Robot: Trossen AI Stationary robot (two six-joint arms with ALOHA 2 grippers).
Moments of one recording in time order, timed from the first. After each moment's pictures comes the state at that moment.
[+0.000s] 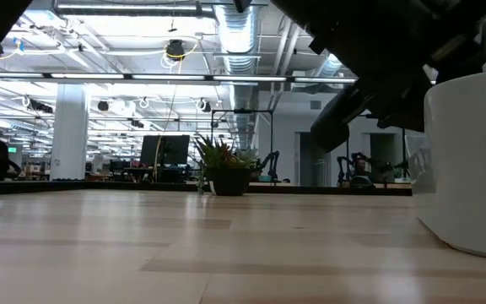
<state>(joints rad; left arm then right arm) -0.35 2.42 1.95 -0.21 -0.35 -0.76 1.25 1.57 1.50 -1.44 0.71 1.52</state>
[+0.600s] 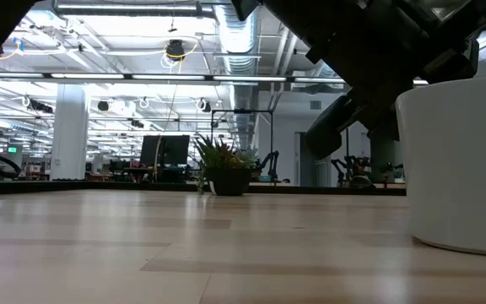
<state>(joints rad) -0.34 2.42 1.95 -0.25 -0.32 -0.80 1.25 1.57 1.50 -1.43 0.71 1.52</state>
